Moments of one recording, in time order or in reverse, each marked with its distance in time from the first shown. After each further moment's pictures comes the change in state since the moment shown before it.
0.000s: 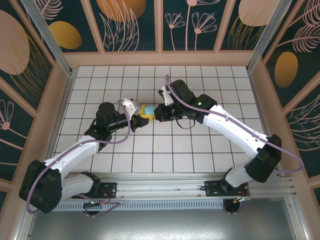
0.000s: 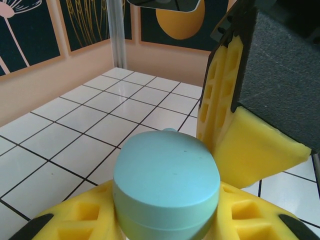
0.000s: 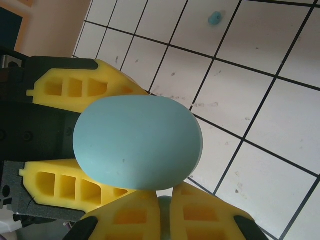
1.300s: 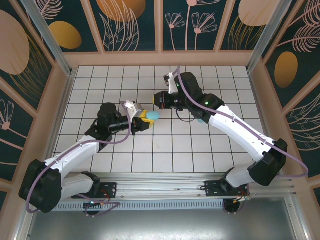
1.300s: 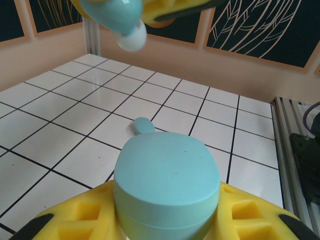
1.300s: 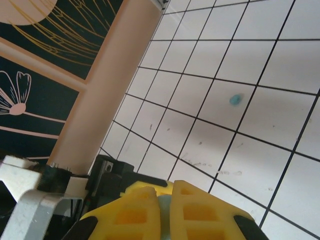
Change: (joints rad) left arm -0.008 0.001 0.000 -0.056 0.080 -0.029; right arm -0.047 -0.063 -0.036 0.252 0.011 0.074
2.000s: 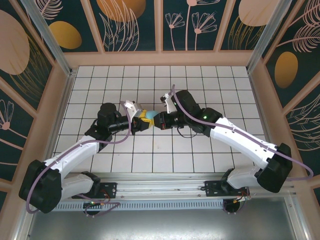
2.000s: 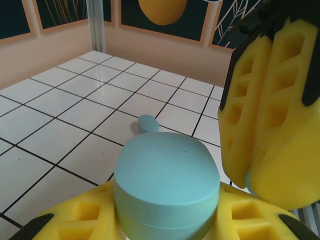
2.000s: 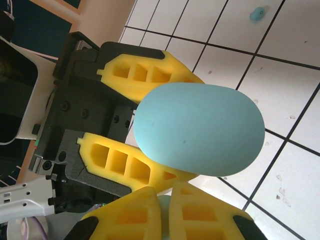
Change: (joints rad) left arm 0.001 0.001 0.000 -0.009 -0.019 -0.001; right arm 0.094 -0.082 -0.201 -0.007 -0.067 0.017
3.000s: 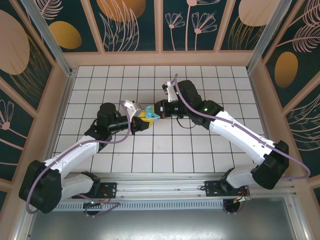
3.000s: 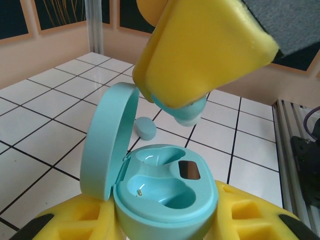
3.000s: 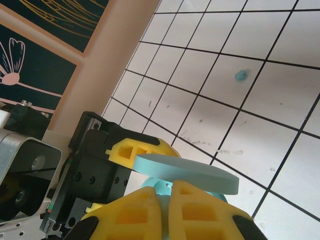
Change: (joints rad) left arm 0.004 -0.006 0.000 0.008 0.019 -0.019; right arm -0.068 0.046 0.094 0.048 0.037 -0.054
